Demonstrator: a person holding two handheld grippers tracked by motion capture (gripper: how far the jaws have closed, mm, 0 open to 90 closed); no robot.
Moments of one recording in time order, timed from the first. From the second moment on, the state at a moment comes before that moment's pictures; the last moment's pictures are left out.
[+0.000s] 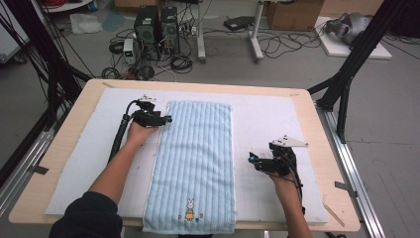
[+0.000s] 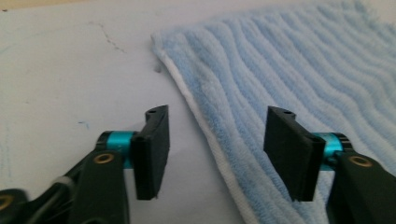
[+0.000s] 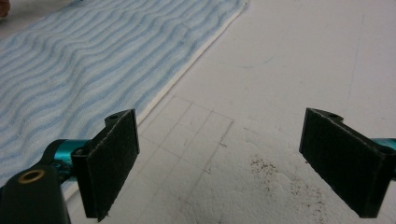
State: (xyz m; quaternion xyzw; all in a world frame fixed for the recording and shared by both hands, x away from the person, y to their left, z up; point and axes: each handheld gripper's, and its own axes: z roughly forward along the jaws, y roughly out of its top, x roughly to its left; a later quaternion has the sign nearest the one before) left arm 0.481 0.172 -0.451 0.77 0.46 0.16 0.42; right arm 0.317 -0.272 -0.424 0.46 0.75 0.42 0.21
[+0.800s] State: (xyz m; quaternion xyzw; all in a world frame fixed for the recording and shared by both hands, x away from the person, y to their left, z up) left arm 0.476 0.165 -0.451 0.79 0.43 0.15 0.42; right arm 0.337 -0.254 -0.419 0.46 0.76 0.42 0.19
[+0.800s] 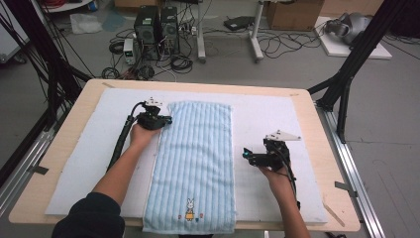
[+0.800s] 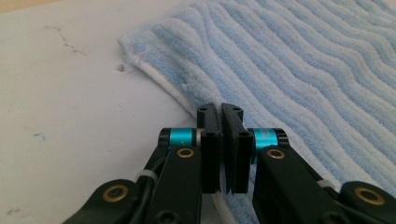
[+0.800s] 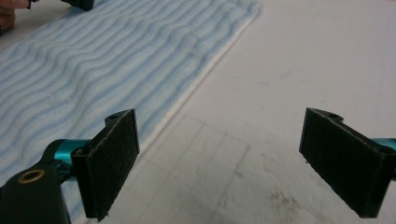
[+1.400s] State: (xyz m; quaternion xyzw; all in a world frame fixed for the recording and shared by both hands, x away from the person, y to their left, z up) left arm 0.477 0.167 -0.452 0.78 0.43 0.14 0.43; right arm 0.444 -0.197 -0.436 0.48 0.78 0.36 0.16
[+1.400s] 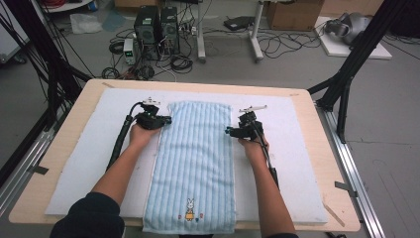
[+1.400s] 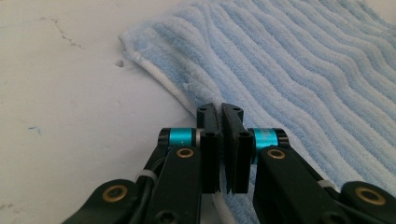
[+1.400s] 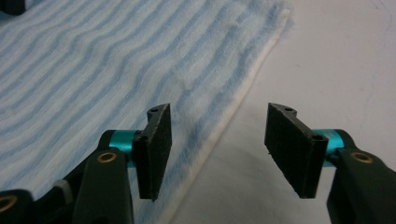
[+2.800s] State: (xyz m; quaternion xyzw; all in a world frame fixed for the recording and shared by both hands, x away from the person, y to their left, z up) left arm 0.422 0.187 -0.412 0.74 0.38 0.12 0.54; right arm 0.409 -0.197 -0.417 0.46 0.75 0.45 0.14
